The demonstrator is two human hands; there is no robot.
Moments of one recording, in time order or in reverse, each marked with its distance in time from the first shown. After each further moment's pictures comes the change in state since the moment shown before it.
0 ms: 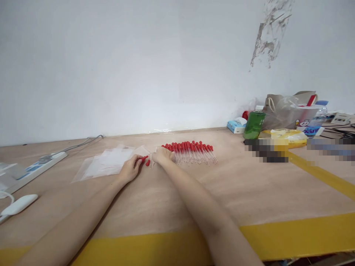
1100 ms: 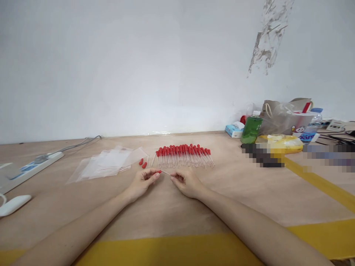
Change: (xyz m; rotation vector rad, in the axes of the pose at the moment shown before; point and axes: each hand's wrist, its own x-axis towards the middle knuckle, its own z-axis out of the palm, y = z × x) left_hand -0.036 0.086 0.021 -0.769 -0.248 -0.182; right_hand -0.095 0.115 -0.030 0.284 0.116 -0.703
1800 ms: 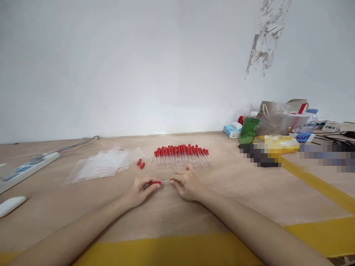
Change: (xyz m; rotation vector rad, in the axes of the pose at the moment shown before) left_hand -0.018 0.008 -0.001 0.377 -0.103 0.335; right_hand -0.005 -0.006 -0.012 -0.284 -0.067 -0.157
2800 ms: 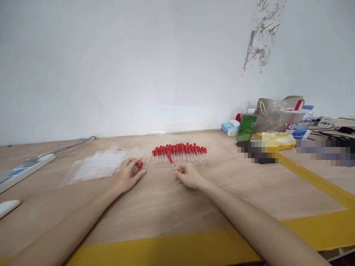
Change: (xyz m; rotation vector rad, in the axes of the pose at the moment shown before) left_hand 0.011 -0.055 -0.038 0.548 0.259 -0.068; right_hand 0.009 0.018 0.001 0.669 -0.102 0.645
